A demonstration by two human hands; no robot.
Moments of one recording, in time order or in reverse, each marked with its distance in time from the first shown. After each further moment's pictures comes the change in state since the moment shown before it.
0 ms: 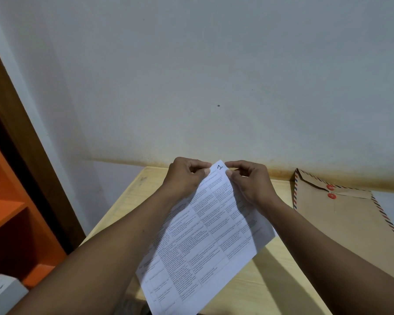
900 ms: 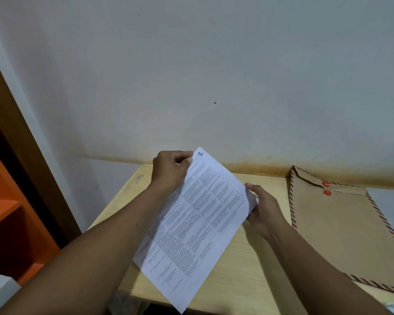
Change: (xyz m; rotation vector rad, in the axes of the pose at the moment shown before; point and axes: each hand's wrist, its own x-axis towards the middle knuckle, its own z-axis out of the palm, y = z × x) left_hand 0.010 -0.005 -0.012 0.051 0.244 0.027; right_hand -0.034 0.040 -0.013 0.685 0.185 0.622
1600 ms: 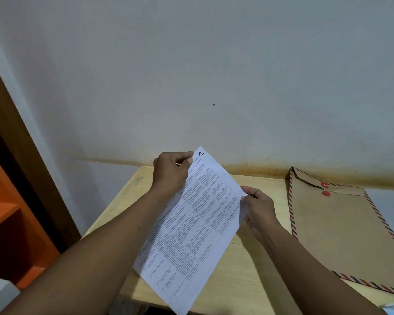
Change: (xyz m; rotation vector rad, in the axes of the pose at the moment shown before) left_hand -0.001 0.002 0.005 0.016 0.028 0.045; right_hand 0.001 0.010 0.006 -0.235 0.064 -0.166
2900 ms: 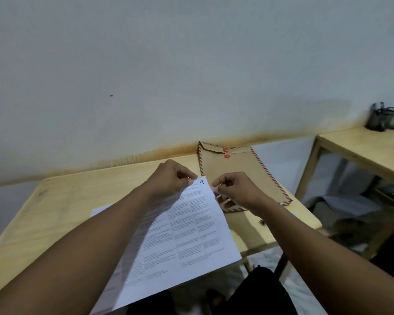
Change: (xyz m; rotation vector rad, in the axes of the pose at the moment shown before) left_hand -0.084 0.048 0.128 0.156 -0.845 0.292; right_hand -0.076 -0.031 -0.166 -0.549 0.000 -0.167
